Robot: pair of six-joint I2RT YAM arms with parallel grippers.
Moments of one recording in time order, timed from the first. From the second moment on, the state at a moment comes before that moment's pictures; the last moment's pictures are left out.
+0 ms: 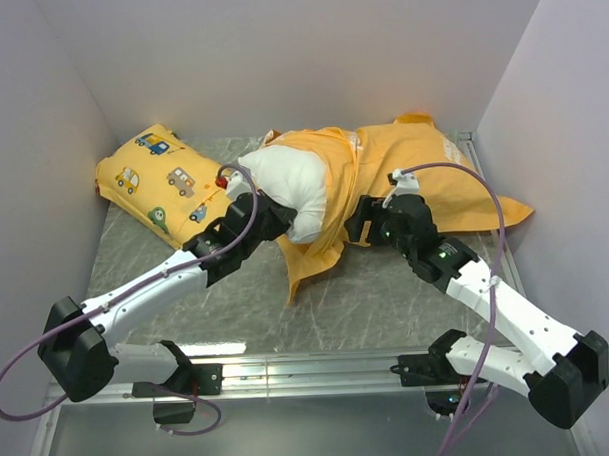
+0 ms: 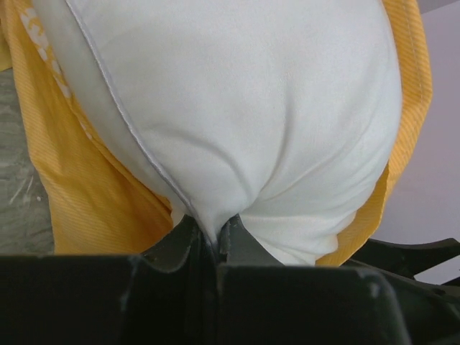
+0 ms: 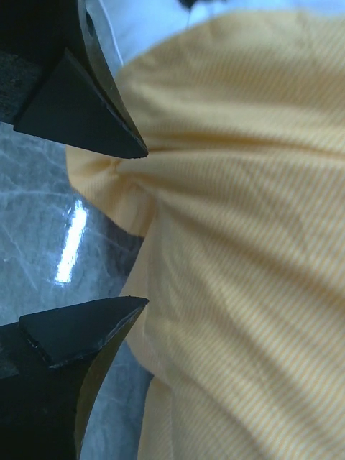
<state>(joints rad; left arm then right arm) -0.78 1.26 0.95 -0.08 -0.33 -1.07 0.59 0.99 0.85 -0.34 0.18 0.53</state>
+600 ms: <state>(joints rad) -0.77 1.20 1.09 -0.27 -0.38 -0.99 0.59 1.07 0.82 -0.20 0.26 0.50</state>
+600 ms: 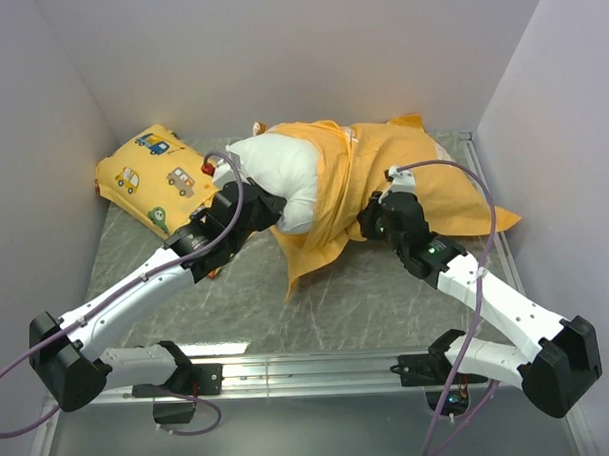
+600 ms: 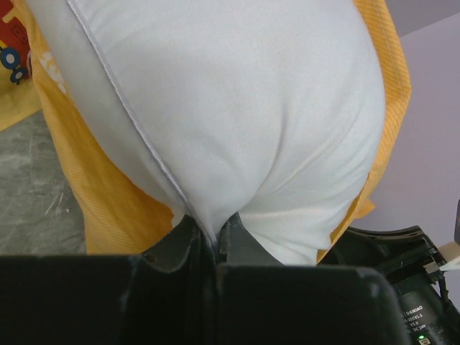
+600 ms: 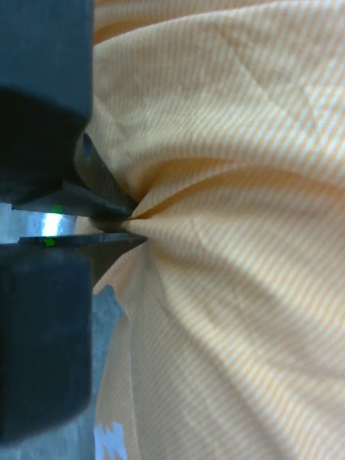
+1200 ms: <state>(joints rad) -0.65 1.07 1.16 -0.41 -0.28 -0.94 0.14 1.20 0.85 -0.22 0.09 0.60</state>
